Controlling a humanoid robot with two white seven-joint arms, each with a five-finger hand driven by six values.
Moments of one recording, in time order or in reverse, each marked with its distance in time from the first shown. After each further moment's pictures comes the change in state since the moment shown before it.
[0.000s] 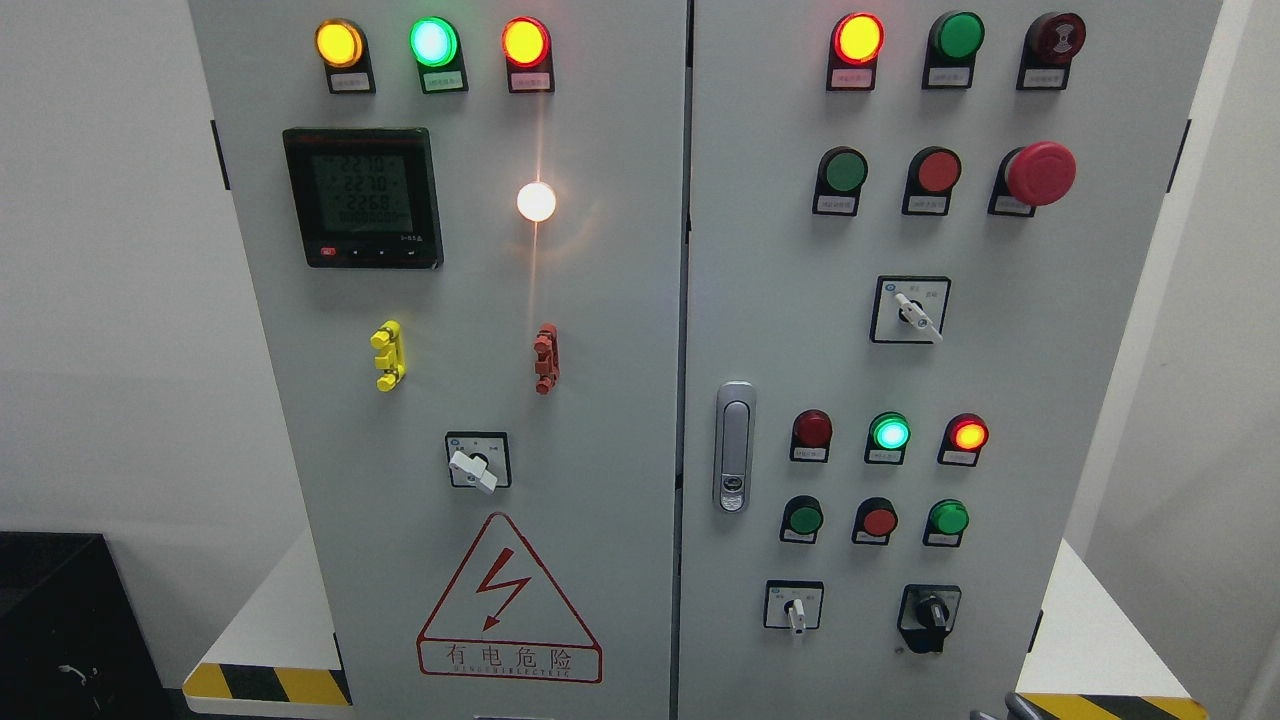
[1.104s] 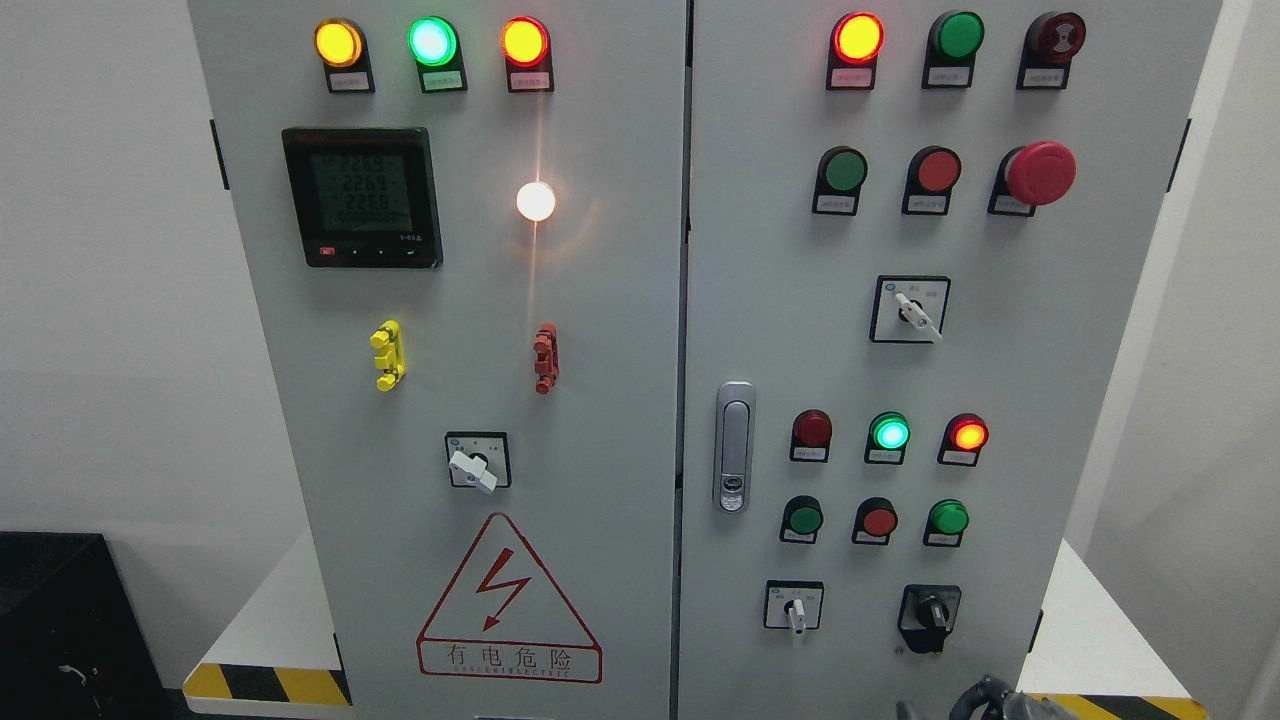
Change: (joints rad) left arm 0.000 0.000 0.000 0.000 0.000 0.000 0.000; right arm -0.220 -0.011 -0.022 0.110 0.895 0.195 -0.070
